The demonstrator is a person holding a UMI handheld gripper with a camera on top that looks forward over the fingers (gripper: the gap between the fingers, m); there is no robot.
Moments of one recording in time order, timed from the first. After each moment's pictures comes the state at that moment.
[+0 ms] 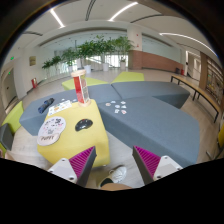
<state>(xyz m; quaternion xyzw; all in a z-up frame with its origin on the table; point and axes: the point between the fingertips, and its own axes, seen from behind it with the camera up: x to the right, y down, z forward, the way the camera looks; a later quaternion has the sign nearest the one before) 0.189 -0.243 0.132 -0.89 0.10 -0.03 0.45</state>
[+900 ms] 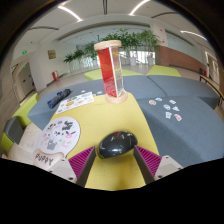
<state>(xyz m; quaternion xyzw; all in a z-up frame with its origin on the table) 0.068 -0.011 -0.002 -0.90 0.01 0.07 0.43</state>
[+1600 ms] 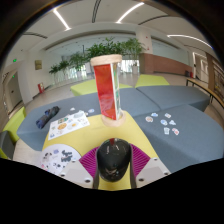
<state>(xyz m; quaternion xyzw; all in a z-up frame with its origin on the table) 0.052 0.063 0.040 -0.87 0.08 0.01 0.48</state>
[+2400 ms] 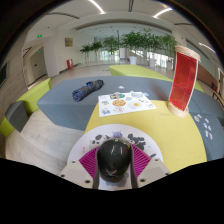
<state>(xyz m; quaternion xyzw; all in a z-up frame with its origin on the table) -0.164 0.054 -0.014 -0.90 -0.08 0.07 0.42</state>
